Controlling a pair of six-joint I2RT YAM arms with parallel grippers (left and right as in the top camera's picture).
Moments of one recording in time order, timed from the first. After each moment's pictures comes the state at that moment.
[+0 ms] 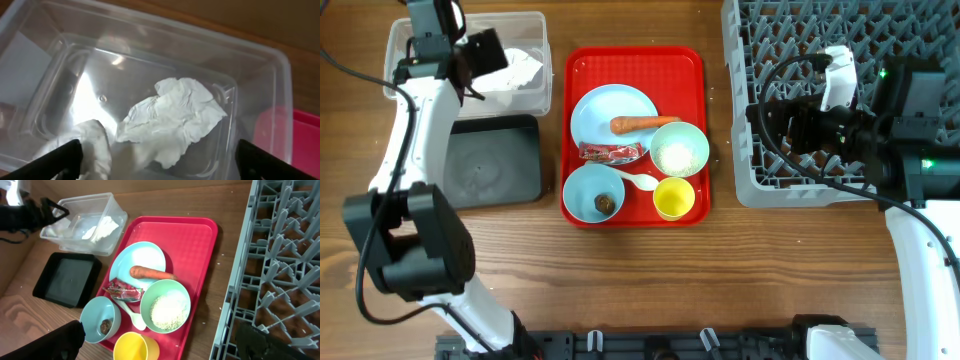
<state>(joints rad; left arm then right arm) 0.12 1.91 1.58 -0.49 -0.06 -0.17 -0.04 1.25 1.29 -0.83 -0.58 0.00</state>
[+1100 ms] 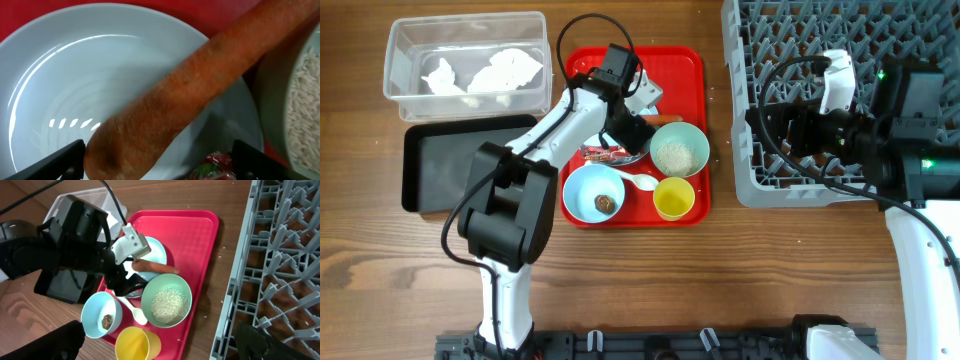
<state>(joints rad) -0.42 2.13 1.57 -0.69 0.10 0.35 -0.04 1.25 1.29 -0.86 -0.58 0.00</state>
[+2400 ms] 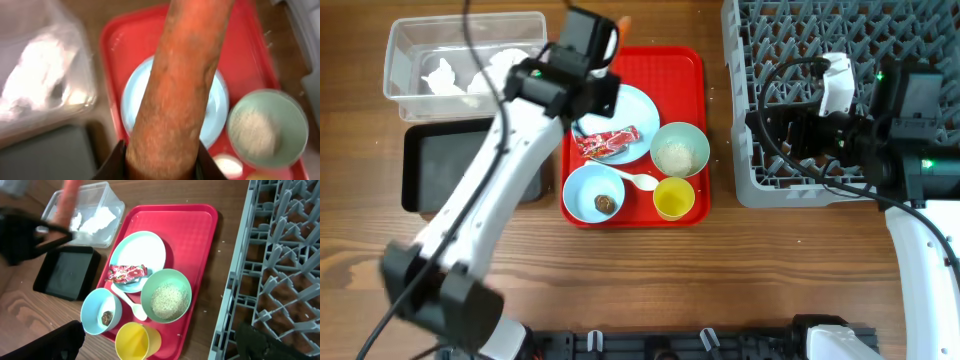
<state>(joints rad) -0.41 1.71 1.66 -0.97 -0.15 -0.14 -0.04 1.25 1.29 -0.89 -0.57 0.00</state>
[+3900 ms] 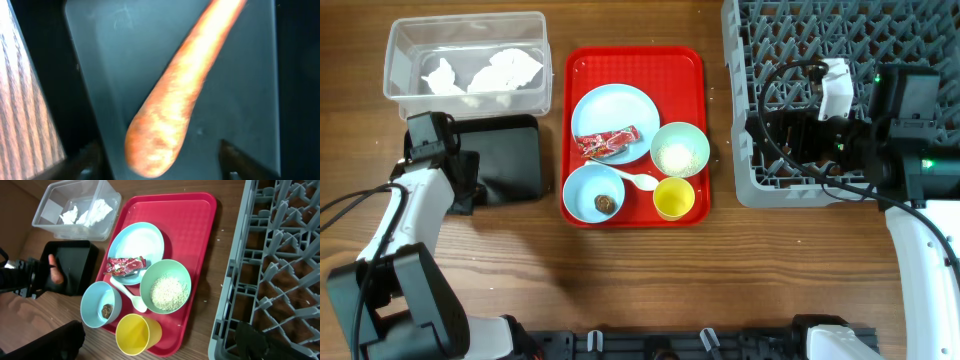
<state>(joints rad) 0.28 1.59 0.90 -0.54 -0.17 -1.19 -0.04 1.25 1.29 -0.93 -0.56 0.00</state>
